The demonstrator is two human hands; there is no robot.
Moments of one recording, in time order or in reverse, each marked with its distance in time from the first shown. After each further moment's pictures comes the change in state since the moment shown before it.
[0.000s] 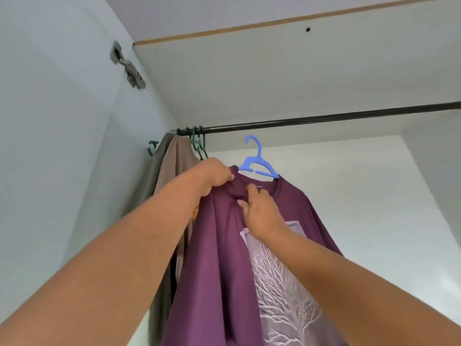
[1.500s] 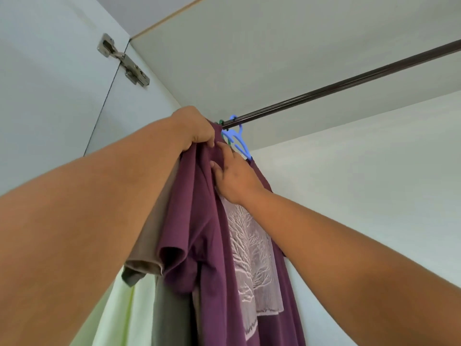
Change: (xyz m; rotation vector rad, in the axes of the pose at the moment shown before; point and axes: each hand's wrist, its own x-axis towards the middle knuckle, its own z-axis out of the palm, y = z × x) left_hand 0.087 -0.018 -0.047 0.499 0.457 0.084; right_hand 0.132 -0.053 0.105 0.410 0.133 -0.249
